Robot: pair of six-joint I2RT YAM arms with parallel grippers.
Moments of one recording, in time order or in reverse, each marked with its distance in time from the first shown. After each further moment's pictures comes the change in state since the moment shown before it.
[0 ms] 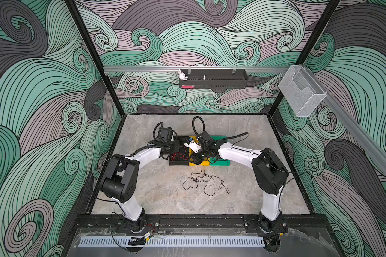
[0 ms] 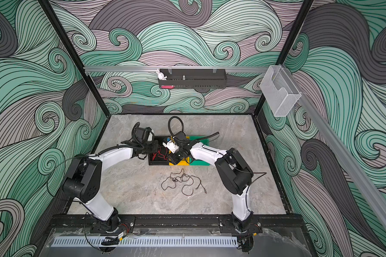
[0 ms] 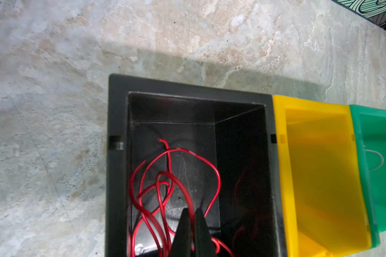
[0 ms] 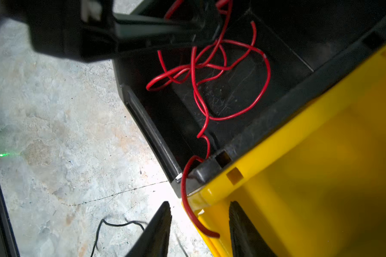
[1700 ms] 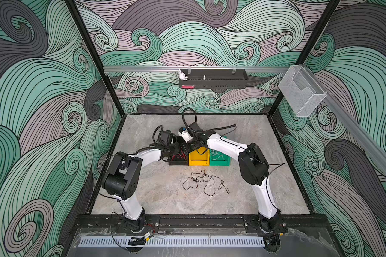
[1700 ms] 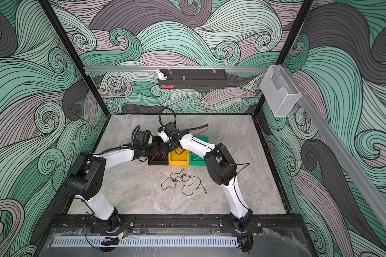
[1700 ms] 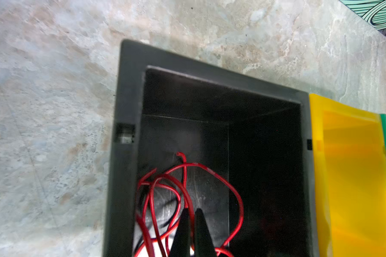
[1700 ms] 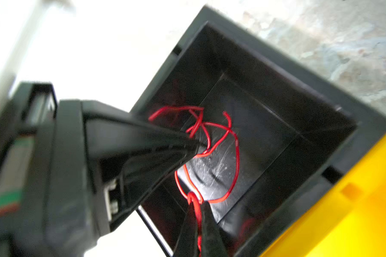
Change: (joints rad) left arm 0.004 0.039 -0.066 0.113 -0.007 -0.056; right arm 0.013 0.271 0.464 -0.174 0.045 0.238
